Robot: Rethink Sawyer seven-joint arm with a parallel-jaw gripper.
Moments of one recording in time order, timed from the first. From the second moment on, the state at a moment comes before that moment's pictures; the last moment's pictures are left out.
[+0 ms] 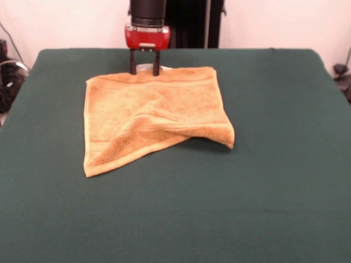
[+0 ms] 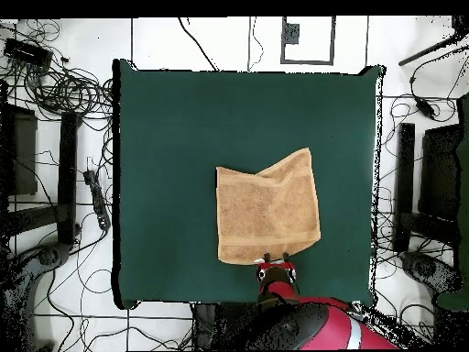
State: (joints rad) arm -0.41 -0.38 -0.20 2.05 -0.61 -0.46 1.80
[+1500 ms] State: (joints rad) arm -0.41 -0.36 -0.22 2.04 -0.61 -0.50 1.80
